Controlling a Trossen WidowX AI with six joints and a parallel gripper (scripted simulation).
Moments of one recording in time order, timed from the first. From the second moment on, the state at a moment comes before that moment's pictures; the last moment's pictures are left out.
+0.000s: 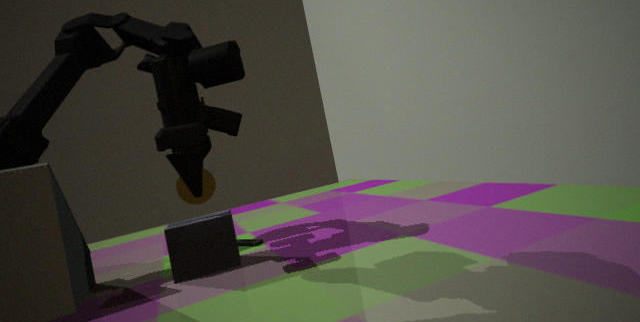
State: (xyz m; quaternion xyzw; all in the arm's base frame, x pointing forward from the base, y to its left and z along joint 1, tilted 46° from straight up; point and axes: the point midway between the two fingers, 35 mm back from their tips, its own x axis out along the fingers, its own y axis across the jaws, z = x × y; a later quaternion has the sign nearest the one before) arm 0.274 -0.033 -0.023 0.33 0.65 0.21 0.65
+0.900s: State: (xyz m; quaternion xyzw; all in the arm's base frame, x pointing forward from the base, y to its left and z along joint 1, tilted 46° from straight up) arm 0.270 -0.033 -0.026 0.33 0.65 0.21 0.65
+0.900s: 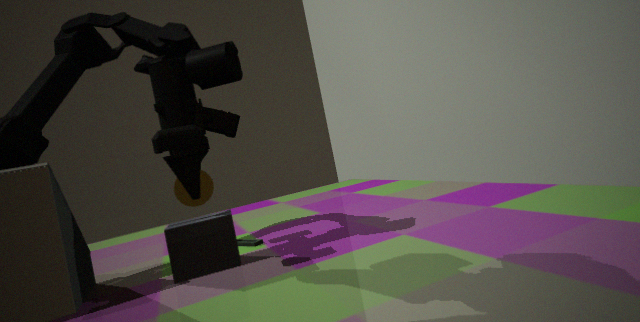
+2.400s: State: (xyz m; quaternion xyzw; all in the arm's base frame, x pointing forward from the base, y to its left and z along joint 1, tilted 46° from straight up) arm 0.270 -0.020 -0.038 0.33 0.65 0.21 0.65
